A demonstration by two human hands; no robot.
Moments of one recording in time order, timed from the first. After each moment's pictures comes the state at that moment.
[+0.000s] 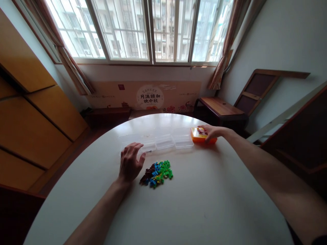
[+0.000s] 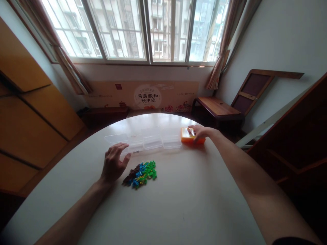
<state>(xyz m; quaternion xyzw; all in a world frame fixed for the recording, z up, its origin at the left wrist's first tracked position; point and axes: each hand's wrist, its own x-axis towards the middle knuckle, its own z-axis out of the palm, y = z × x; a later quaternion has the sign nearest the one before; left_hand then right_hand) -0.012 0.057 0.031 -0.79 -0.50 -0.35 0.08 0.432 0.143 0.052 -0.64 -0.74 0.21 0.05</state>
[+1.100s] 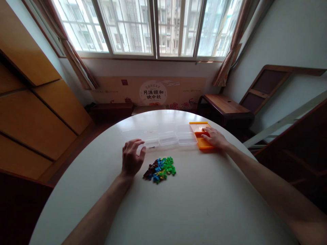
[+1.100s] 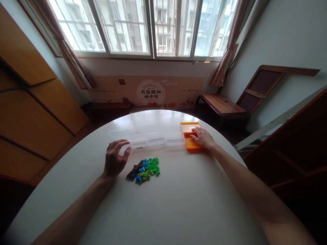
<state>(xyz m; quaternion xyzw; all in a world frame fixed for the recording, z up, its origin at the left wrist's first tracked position) -0.021 0.062 0.026 -0.75 -0.50 -0.43 0.06 0.395 0.107 -0.004 -0.70 -0.69 0.04 0.18</state>
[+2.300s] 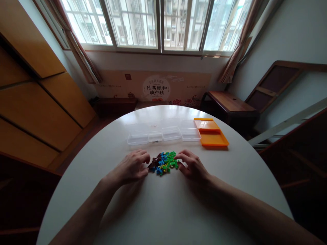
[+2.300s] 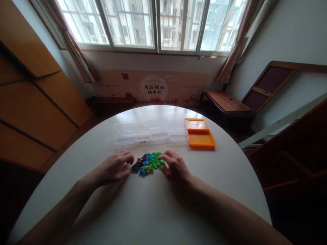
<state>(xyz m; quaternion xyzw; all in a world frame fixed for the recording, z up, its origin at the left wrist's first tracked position) -0.055 0.018 0.052 -0.91 -0.40 -0.06 -0.12 0.212 -0.021 -0.005 -0.44 -0.80 0.13 0.40</state>
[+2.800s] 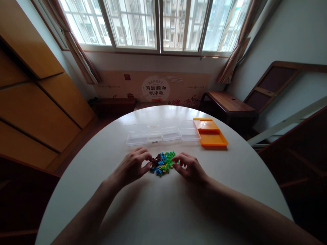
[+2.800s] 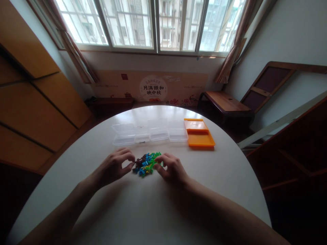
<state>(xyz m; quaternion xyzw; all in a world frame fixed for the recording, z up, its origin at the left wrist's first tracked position) -0.047 0.016 0.046 -0.91 -0.35 -0.20 -0.06 0.201 -0.029 0.008 -0.45 -0.76 0.21 0.41</state>
